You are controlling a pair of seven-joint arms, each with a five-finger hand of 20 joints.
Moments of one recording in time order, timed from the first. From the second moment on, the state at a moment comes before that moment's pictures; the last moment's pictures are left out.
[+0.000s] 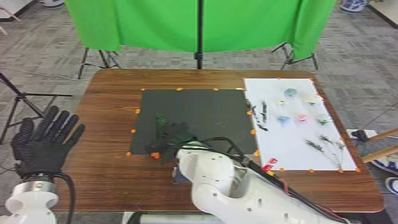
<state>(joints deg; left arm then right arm) 129.6 -55.4 -101.5 -121.0 1.5 11.8 24.1 -65.9 -71.8 27.6 -104.1 -122.8 -12.8 40.1</state>
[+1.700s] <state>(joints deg) 128.5 -55.5 -101.0 -120.5 2.0 12.5 22.7 -70.9 -75.3 34.4 -110.1 -112.4 -6.2 46.3</state>
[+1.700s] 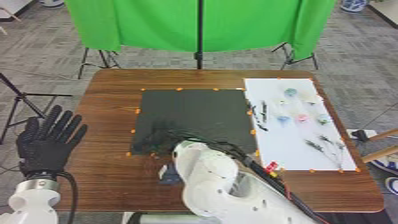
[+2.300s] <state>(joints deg) 128.4 -56.7 -100.0 -120.6 4.3 11.8 23.0 -76.4 -58.0 63.9 -118.9 -115.2 7.7 49.4</state>
